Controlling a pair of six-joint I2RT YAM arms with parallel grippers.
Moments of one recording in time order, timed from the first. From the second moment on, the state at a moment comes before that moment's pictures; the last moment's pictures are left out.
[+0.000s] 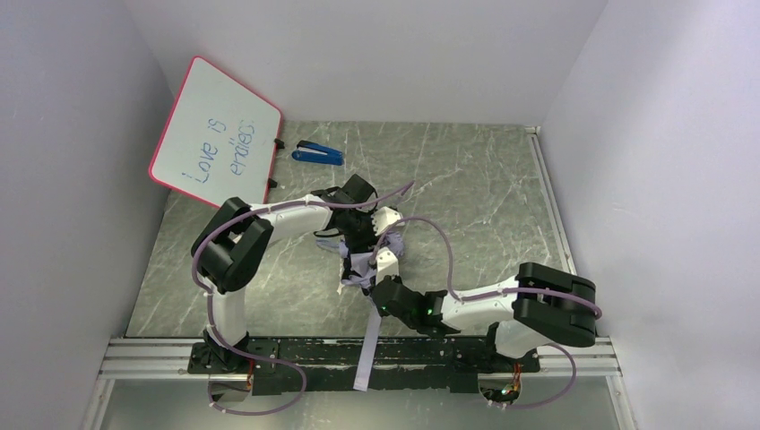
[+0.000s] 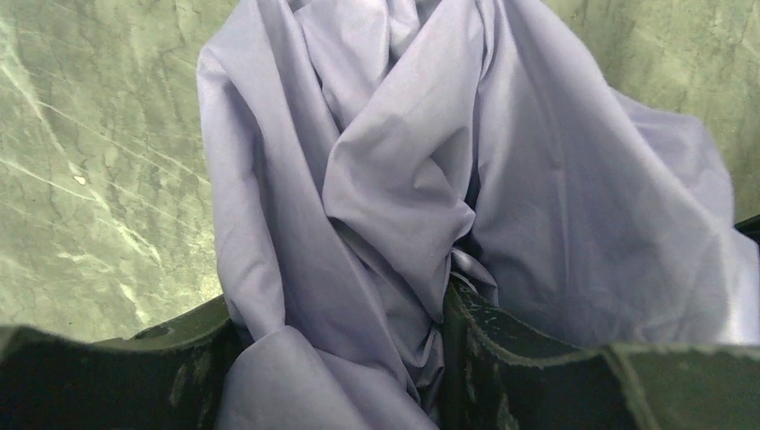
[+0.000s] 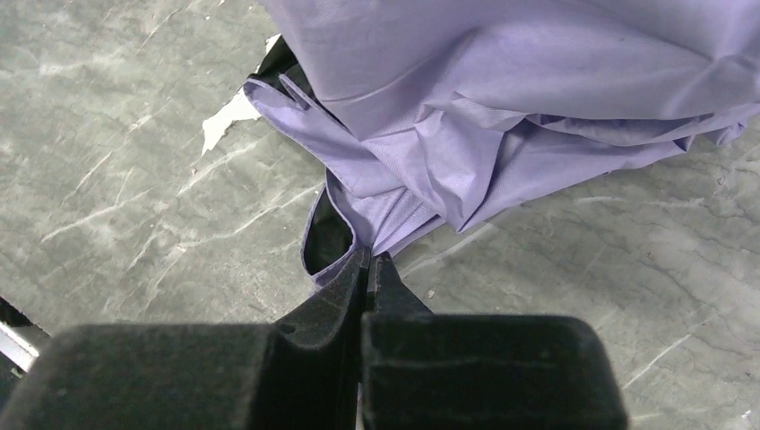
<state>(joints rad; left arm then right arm) -0.72 1.93 1.23 -0.42 0.37 0.55 1.28 1.44 0.42 0.31 0.47 0.51</state>
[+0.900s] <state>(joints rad) -0.72 1.88 1.14 -0.32 0.36 0.59 1.38 1.33 0.45 0.11 0.48 0.49</state>
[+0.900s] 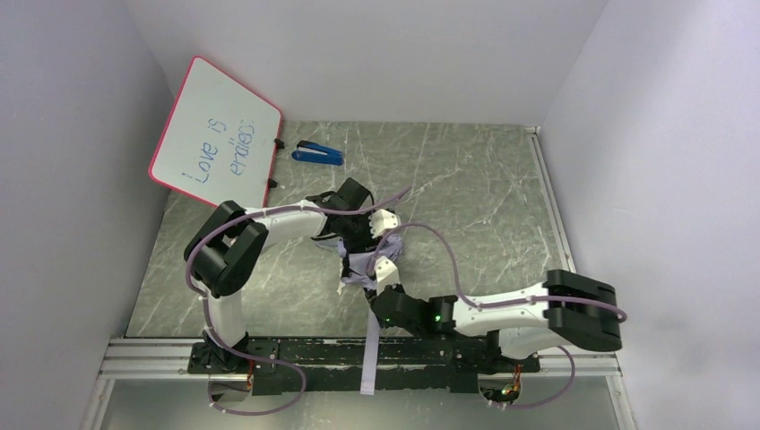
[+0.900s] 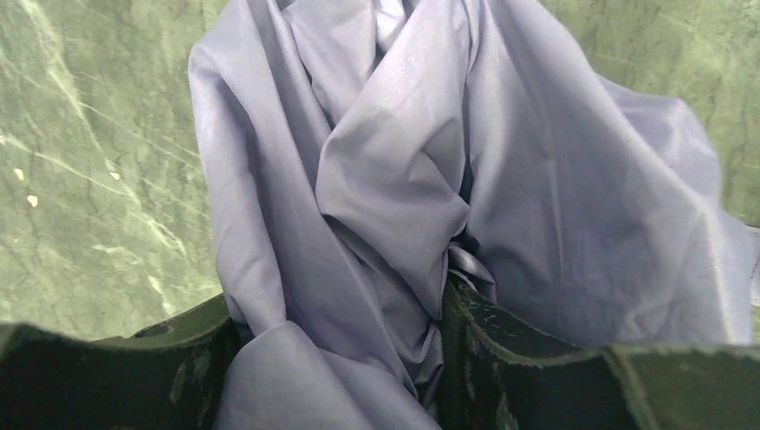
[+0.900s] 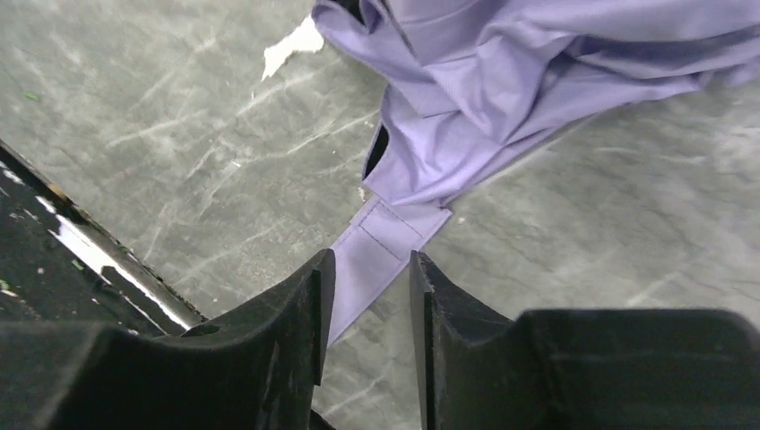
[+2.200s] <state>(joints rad) -0.87 1.78 0.83 0.26 -0.03 0.80 0.30 1.43 0.79 0.18 -0.19 0.23</state>
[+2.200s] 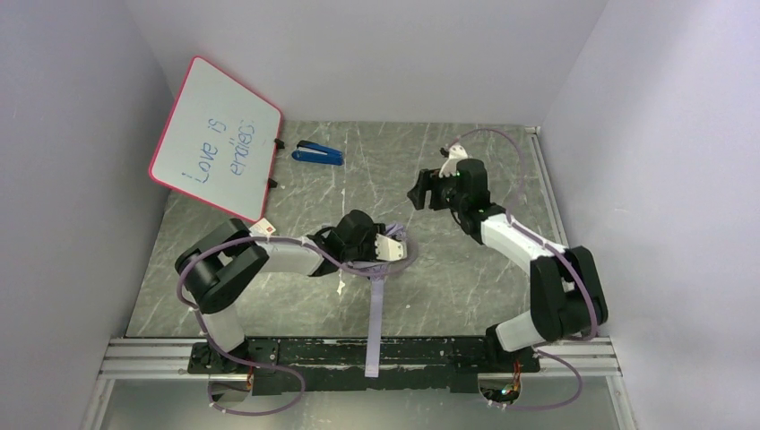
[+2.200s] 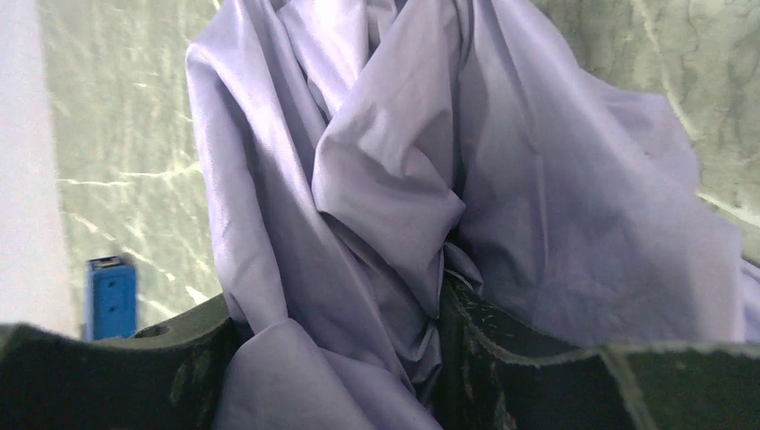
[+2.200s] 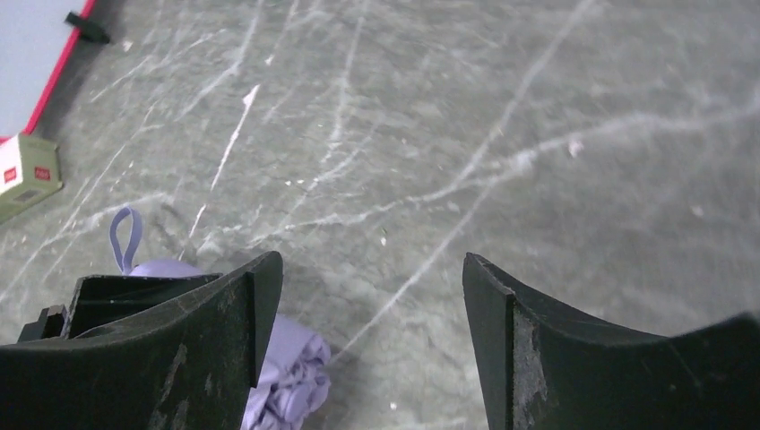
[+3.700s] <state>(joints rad) -1.07 1.91 0.56 0.97 -0.43 1.11 0.46 1.87 1.17 -0.56 -0.81 -0.87</state>
